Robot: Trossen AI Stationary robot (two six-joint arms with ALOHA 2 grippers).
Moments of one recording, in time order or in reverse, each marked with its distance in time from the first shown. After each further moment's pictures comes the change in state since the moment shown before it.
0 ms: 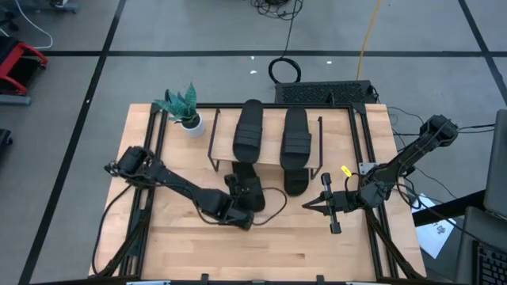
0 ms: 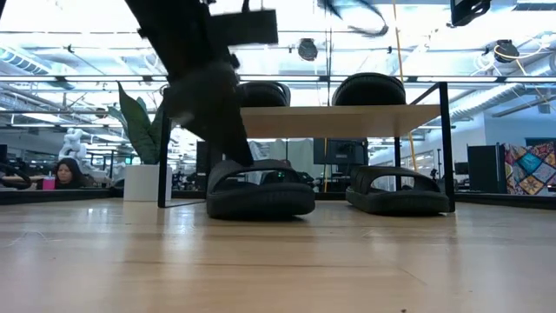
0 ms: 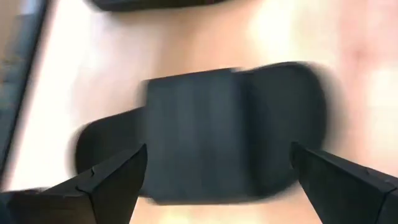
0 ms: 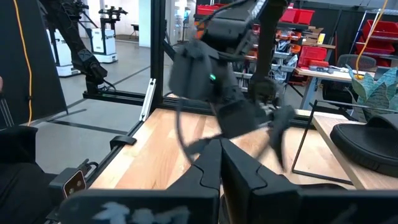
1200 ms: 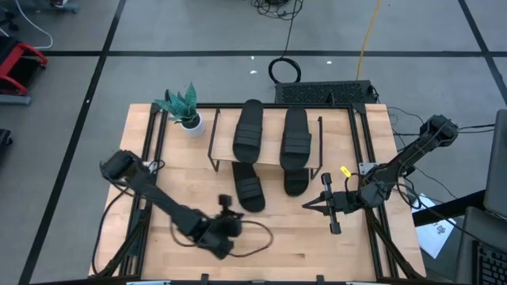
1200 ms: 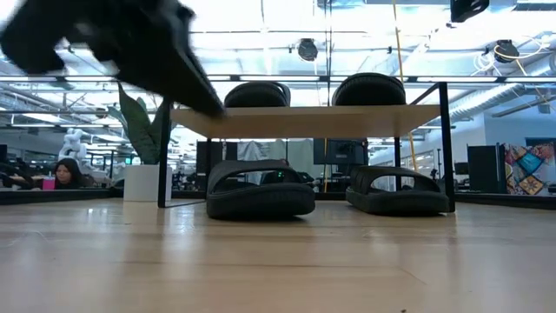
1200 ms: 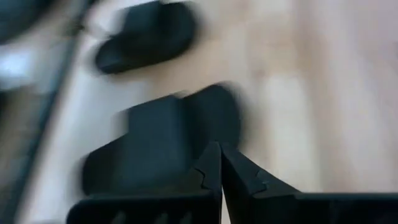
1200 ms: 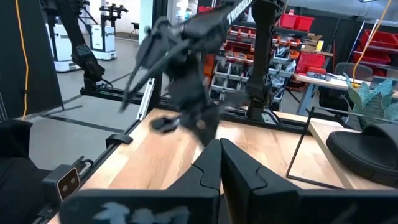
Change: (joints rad) left arm -0.219 -0.104 -0.152 0.202 -0.156 0.075; right arm 0.000 0.000 0.000 0.009 0.000 -0.050
